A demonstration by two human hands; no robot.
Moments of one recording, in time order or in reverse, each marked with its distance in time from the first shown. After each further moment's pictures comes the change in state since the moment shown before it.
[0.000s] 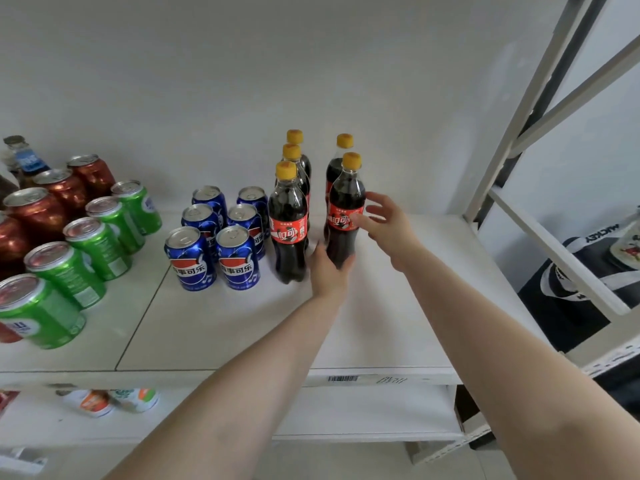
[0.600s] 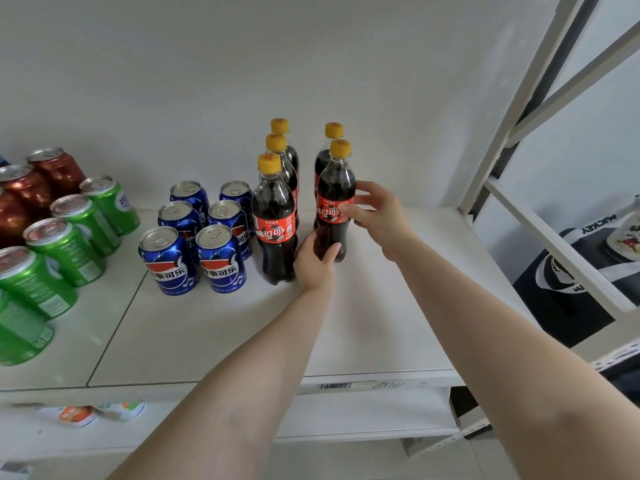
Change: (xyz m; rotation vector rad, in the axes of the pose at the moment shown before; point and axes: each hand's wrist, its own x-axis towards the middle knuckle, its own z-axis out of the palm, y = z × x) left_hand 0.039 -0.040 0.018 -0.077 0.112 0.046; right_hand 0.021 0.004 0.001 0.083 -0.063 -0.093
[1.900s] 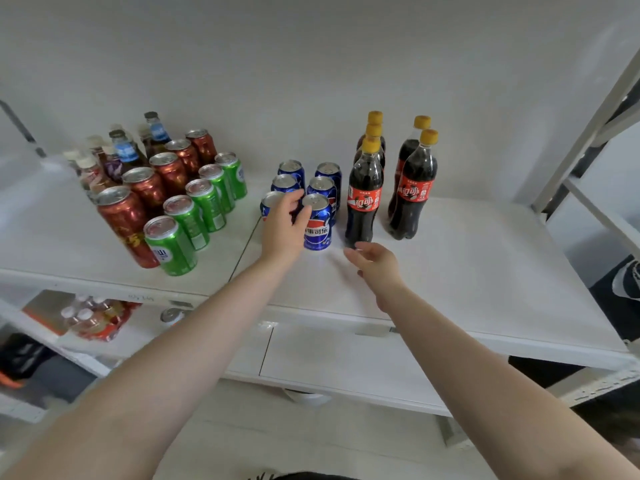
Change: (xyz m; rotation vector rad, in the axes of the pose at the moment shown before) left_hand -0.046 0.077 -0.227 0.249 0.065 0.224; right_hand -0.141 0.011 0.134 0.038 -0.020 0.369
